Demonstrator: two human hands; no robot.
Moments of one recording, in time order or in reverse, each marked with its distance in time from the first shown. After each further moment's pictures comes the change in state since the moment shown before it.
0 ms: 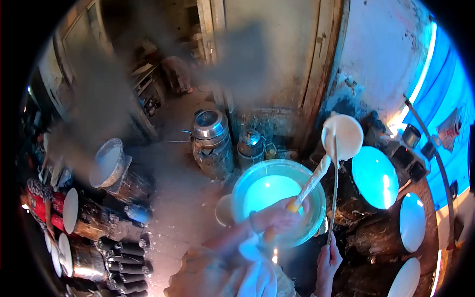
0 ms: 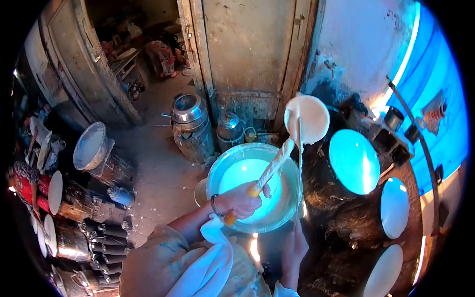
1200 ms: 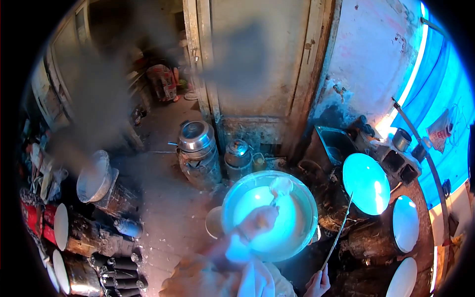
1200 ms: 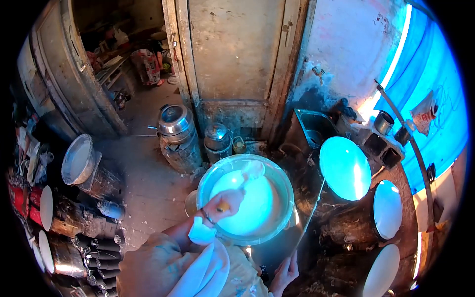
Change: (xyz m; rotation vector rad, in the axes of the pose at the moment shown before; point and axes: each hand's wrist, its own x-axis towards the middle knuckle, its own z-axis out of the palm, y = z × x) left_hand 0.021 -0.012 -0.099 -1.325 -0.142 -0.110; right_hand -0.043 0.012 0.014 0.203 0.381 0.285
